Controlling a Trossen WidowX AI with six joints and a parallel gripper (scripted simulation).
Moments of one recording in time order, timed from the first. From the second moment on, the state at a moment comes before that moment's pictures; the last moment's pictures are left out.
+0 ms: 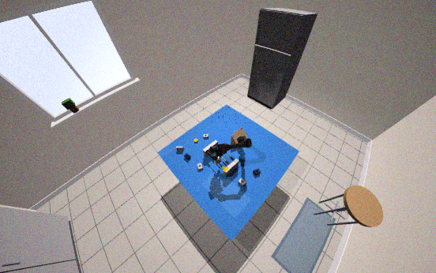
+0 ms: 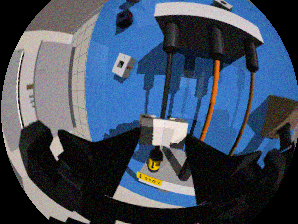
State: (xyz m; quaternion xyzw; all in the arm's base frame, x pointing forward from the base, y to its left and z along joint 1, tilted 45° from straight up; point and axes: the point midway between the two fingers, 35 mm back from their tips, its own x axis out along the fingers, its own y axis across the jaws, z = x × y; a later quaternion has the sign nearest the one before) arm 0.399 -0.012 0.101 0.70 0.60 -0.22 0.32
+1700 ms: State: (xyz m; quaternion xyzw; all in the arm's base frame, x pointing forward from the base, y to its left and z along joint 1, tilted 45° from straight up) arm 0.402 0.003 0.088 0.70 0.60 -0.22 0.32
